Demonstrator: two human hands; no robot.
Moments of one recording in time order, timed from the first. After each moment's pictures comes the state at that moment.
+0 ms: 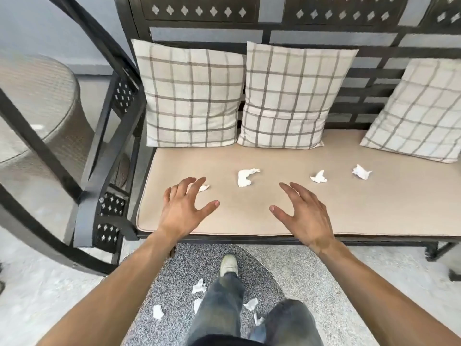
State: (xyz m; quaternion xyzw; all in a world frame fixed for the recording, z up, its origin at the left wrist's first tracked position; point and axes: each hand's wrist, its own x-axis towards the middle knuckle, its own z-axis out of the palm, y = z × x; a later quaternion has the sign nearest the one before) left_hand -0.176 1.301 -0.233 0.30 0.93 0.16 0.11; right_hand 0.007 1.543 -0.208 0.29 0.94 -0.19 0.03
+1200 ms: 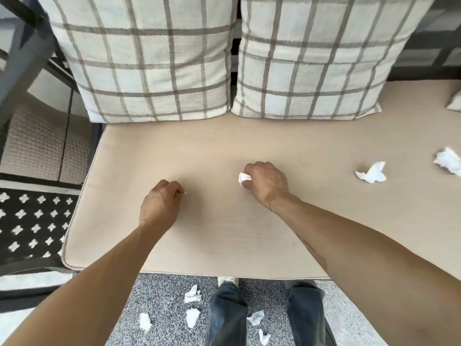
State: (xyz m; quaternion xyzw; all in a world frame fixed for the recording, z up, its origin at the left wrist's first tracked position) left_hand -0.274 1.392 -0.468 0.18 0.95 0.15 0.18; right_hand -0.184 1.633 -0.474 0.20 0.93 -0.25 0.17
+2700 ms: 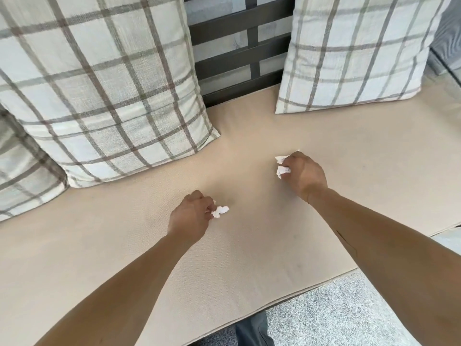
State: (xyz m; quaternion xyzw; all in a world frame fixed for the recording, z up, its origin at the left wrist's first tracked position) left_hand -0.123 1.781 -0.496 0.42 0.85 0.10 0.29; right_hand 0.048 2.011 -0.486 0.46 0.84 -0.25 0.09
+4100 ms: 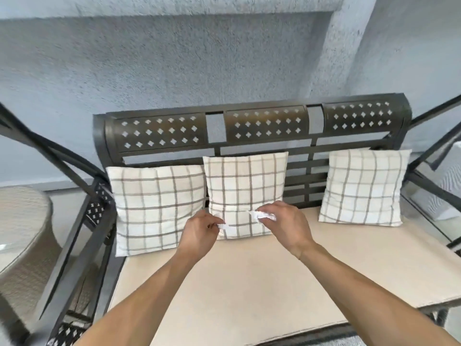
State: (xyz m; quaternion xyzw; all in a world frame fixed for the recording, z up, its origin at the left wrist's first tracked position) left_hand -0.218 1.496 -0.096 0.36 0.85 0.38 0.10; right_hand -0.064 1.675 -0.075 0.27 0.91 -0.24 -0.17
